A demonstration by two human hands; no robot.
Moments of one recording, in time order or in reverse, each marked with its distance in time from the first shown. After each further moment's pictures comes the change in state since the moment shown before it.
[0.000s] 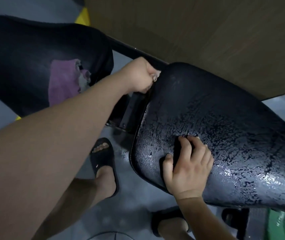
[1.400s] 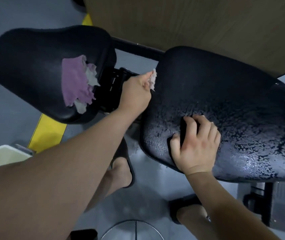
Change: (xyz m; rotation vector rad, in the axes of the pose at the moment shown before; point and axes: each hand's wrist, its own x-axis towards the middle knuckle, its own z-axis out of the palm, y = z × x) left_hand -0.084 -0.027 0.053 -0.041 0.354 0.101; right_hand -0.002 0.000 0.000 0.043 0.051 0.010
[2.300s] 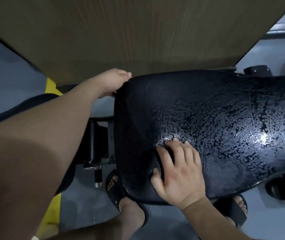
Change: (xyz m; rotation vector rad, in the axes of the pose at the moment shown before) left_hand 0.167 0.091 0.025 0.320 -0.644 -0.107; right_hand 0.003 0.006 -0.005 0.081 -0.082 0.026
